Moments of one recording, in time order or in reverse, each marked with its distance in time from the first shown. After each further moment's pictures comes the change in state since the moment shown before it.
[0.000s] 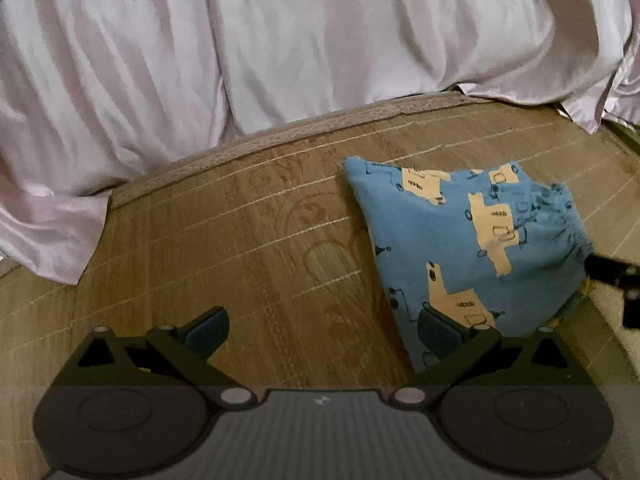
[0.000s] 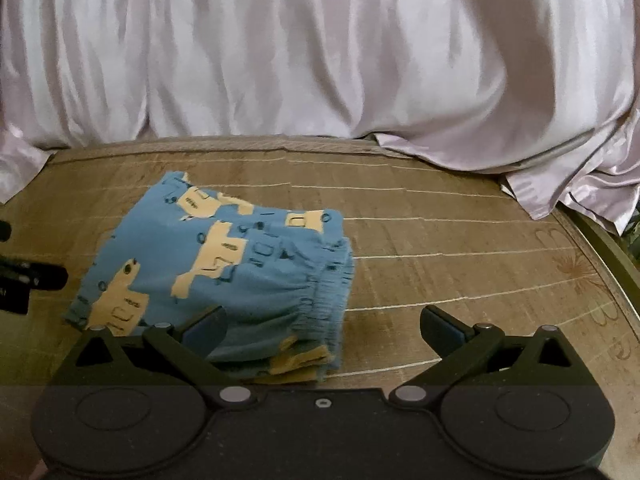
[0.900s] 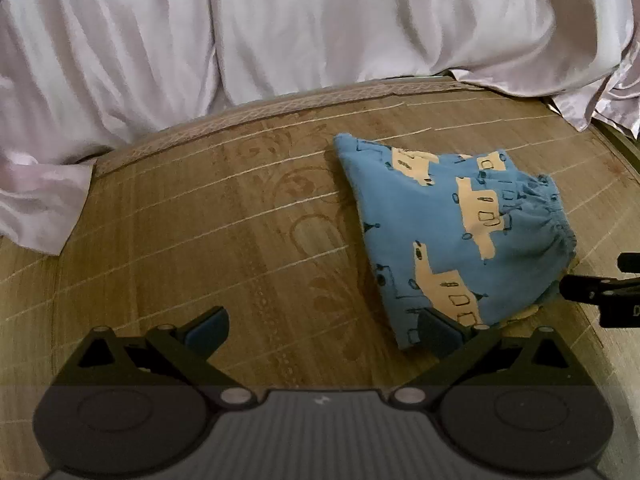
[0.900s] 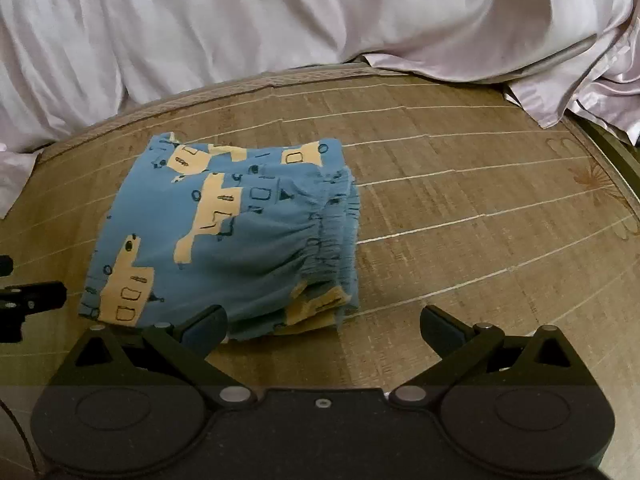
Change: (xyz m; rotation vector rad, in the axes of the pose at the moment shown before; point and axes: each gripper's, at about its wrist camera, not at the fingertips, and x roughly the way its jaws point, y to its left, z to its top) left arm 0.001 0.010 -0.002 -0.040 0.087 -0.073; right arm 0.019 -0.014 -0.001 0.159 0.226 0.049
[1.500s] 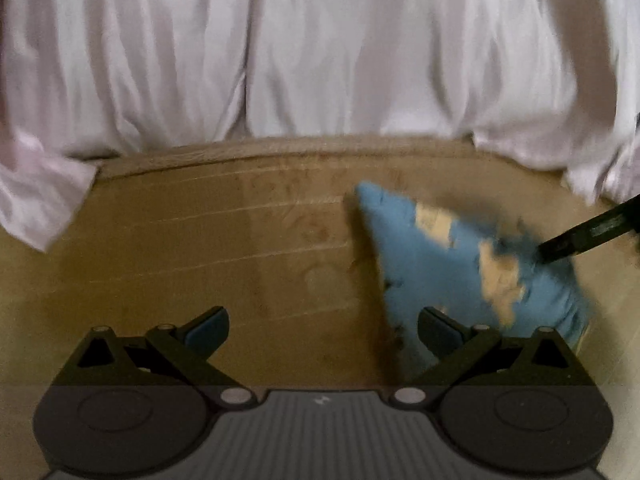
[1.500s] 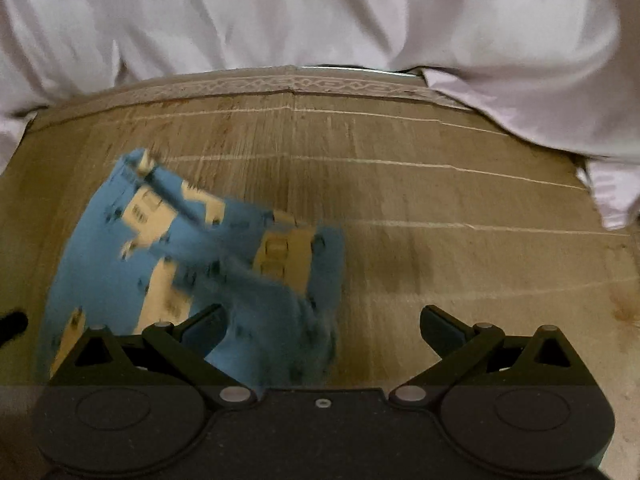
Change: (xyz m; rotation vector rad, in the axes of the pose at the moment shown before) left arm 0.021 0.016 -0.008 -0.159 -0.208 -0.050; right arm 0.083 -0.007 0.120 -0.221 0.145 0.070
